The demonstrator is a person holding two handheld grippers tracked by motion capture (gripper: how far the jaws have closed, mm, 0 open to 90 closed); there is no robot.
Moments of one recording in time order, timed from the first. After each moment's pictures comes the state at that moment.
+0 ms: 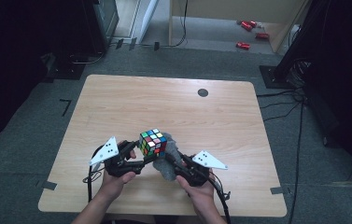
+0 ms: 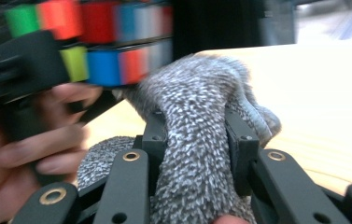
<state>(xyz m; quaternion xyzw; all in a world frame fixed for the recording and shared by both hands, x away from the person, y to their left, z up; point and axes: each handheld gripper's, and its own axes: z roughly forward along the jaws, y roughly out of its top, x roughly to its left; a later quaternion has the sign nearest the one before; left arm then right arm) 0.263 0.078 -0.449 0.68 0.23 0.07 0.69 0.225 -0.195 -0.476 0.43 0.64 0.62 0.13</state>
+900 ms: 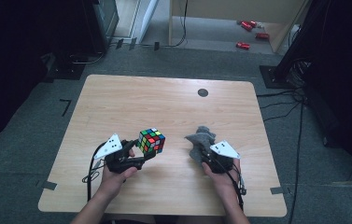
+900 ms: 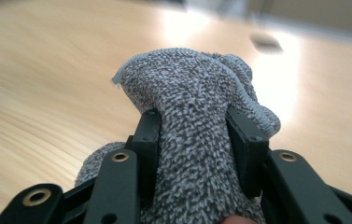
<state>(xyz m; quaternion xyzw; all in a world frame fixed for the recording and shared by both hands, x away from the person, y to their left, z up) 0.276 0.076 -0.460 0.72 0.29 0.07 0.63 0.260 -0.266 -0.495 0.50 0.70 0.41 0.30</state>
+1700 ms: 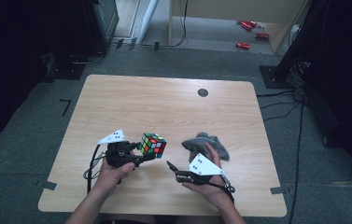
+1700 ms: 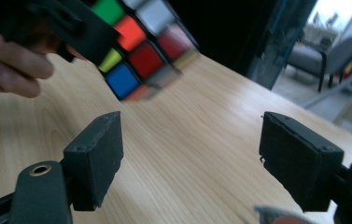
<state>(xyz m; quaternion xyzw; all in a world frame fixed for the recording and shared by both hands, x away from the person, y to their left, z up) 0.295 0.079 -0.461 0.75 0.31 -0.07 0.57 0.230 -0.204 -0.479 0.22 0.75 0.55 0.30</state>
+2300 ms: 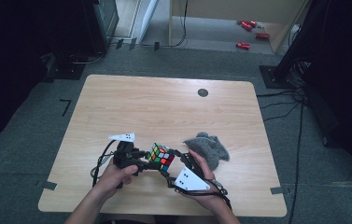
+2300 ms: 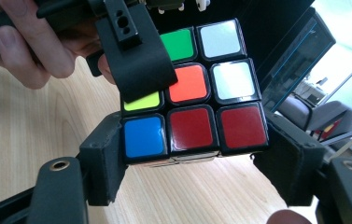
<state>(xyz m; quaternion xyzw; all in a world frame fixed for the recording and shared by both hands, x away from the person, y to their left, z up) 0.301 0.064 -0.467 0.77 0.28 -0.20 0.53 0.216 -0.178 -0.489 0.12 0.76 0.53 0.37</state>
